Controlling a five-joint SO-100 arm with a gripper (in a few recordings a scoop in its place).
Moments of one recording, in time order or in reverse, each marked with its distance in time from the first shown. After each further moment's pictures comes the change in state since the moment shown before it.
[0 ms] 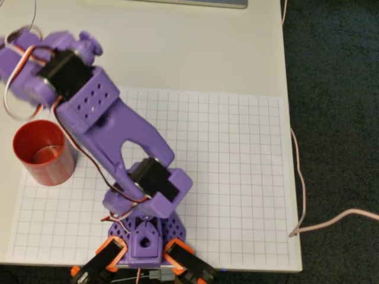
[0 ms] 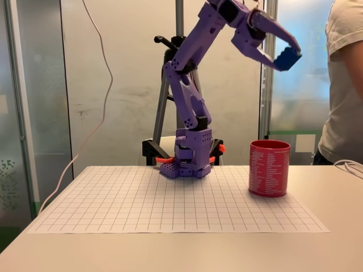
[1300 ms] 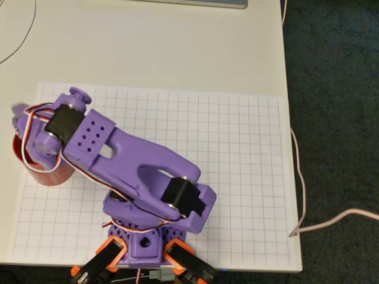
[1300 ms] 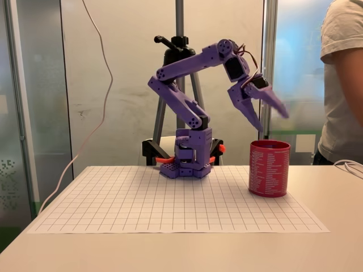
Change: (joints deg) arm -8.0 18.7 49.2 -13.4 22.2
